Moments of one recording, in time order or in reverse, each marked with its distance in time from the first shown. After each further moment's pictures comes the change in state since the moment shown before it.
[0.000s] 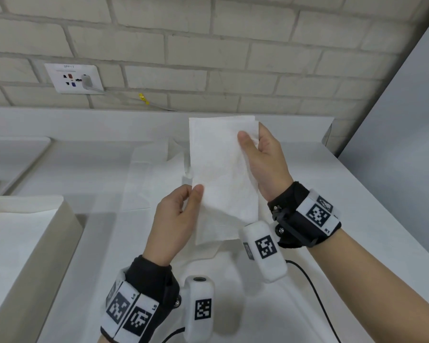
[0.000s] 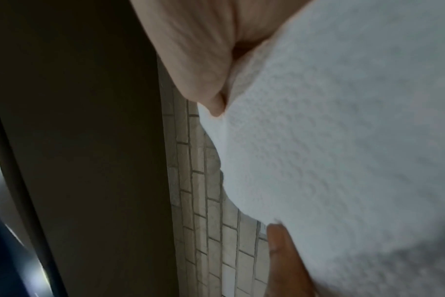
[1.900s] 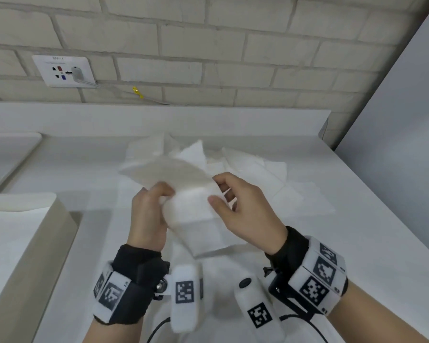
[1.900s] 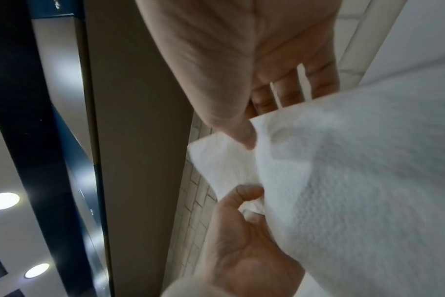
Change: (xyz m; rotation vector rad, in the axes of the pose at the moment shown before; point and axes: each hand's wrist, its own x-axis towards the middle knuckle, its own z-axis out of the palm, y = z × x) left_hand 0.021 -0.026 -0.016 -0.723 0.161 -0.320; right_hand -0.072 0.008 0.006 -0.604 -0.337 -0.039
